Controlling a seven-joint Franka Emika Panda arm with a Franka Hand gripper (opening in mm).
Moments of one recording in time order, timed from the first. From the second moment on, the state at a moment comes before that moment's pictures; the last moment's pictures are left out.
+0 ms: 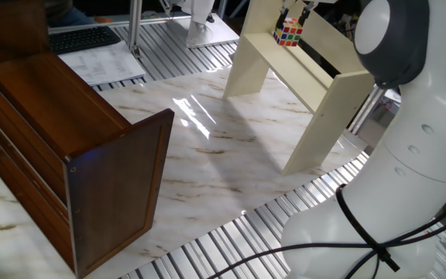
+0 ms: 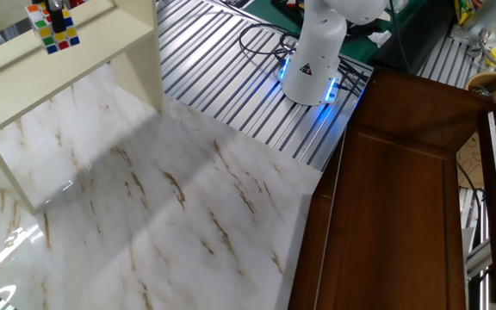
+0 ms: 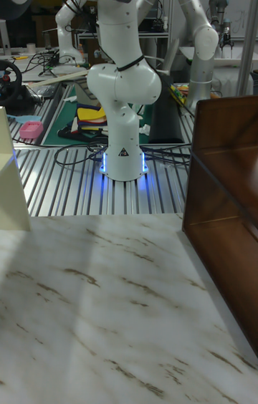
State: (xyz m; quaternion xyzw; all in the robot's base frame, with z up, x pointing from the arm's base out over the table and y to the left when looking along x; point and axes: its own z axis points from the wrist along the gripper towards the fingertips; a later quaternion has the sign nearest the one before) arm 0.545 -0.302 0.433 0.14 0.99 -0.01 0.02
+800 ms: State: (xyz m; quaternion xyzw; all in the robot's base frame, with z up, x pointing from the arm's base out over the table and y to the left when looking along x) arm 0.539 -0.314 0.434 0.22 0.98 -0.02 0.01
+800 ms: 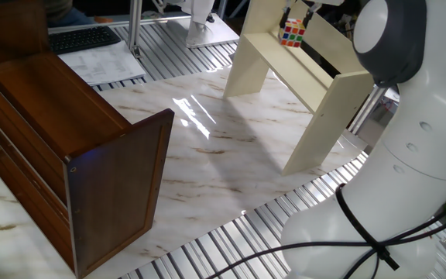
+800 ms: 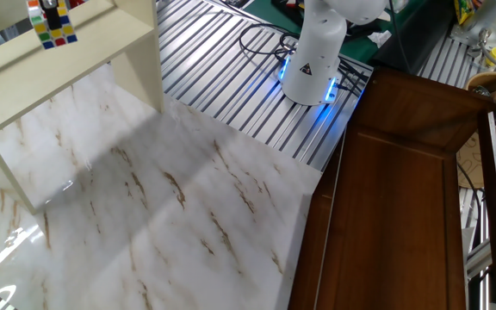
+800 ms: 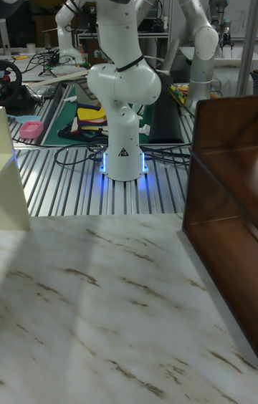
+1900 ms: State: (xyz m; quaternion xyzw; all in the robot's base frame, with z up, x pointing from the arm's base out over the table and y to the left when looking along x) arm 0.528 -0.346 0.402 0.17 0.98 -0.01 0.02
